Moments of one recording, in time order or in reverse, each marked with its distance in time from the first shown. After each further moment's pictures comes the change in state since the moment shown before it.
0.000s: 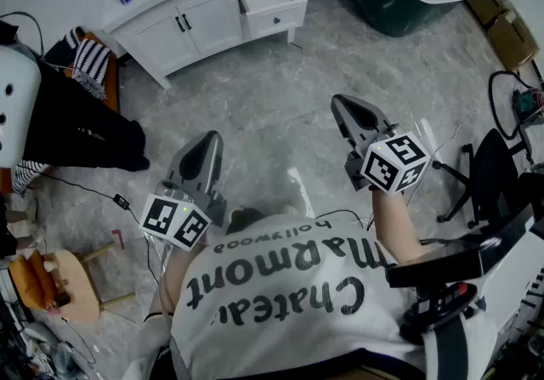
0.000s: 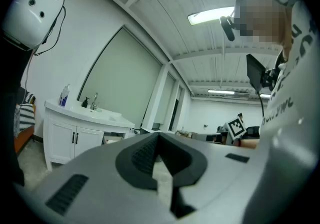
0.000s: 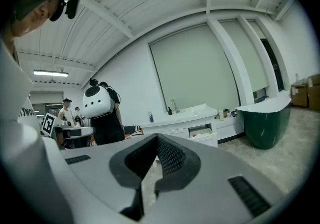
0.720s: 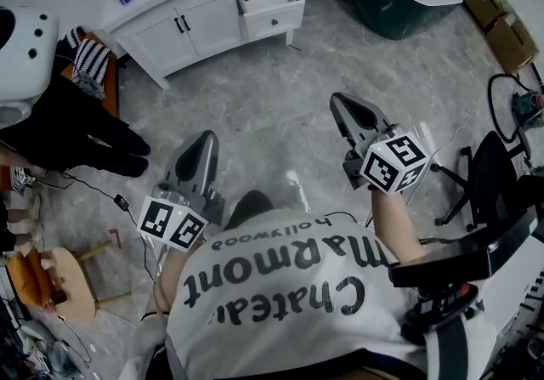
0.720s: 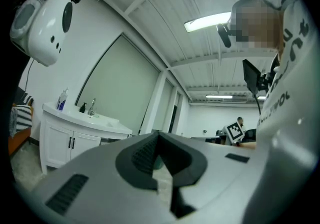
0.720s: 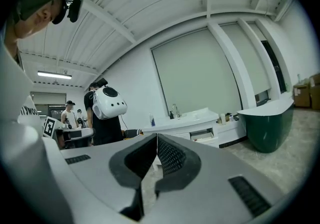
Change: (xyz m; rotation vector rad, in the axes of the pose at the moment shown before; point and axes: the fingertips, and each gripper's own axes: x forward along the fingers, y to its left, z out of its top) left arm -0.006 -0.020 0.006 0.010 -0.084 -0.013; right arm -0.018 -0.003 0.008 -0.008 -0.050 0.029
